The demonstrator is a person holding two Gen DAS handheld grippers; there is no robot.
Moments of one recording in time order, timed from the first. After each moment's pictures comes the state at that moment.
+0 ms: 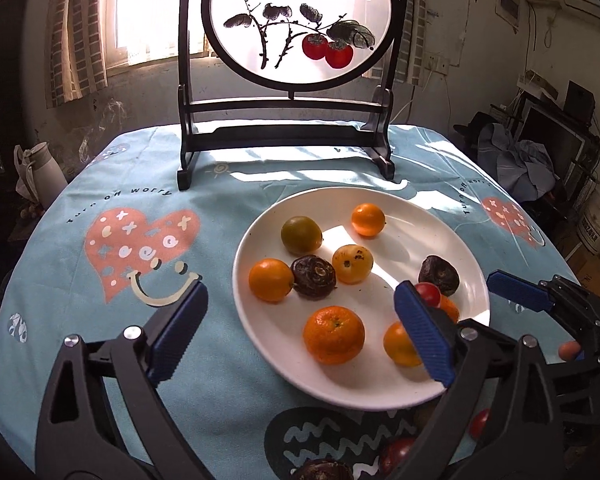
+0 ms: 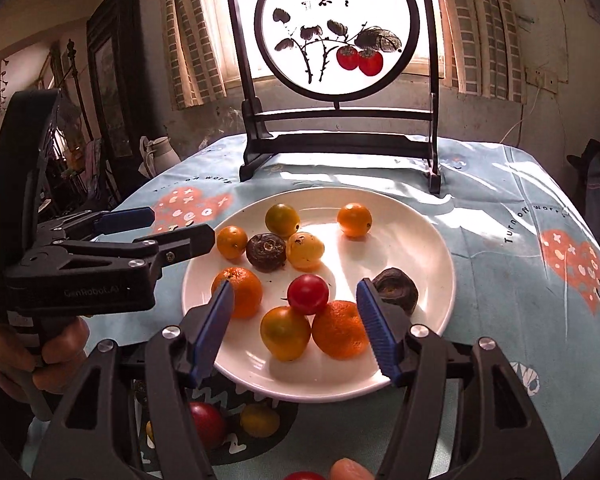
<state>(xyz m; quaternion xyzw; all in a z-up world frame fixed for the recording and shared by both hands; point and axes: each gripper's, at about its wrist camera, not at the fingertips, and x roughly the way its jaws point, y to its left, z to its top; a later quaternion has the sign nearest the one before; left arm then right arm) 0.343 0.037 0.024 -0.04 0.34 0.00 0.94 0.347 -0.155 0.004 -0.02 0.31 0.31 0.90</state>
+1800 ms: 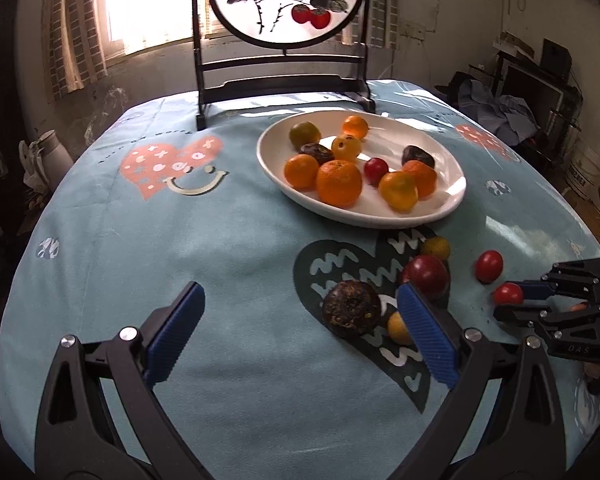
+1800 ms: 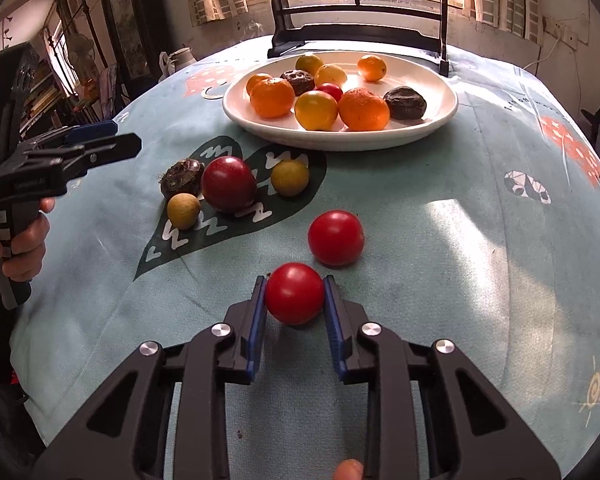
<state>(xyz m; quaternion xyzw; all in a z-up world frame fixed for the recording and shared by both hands) 0.224 0.042 -0.011 0.02 0.38 -0.06 0.92 0.252 -0.196 -0.062 -0.08 0.43 0.33 0.83</state>
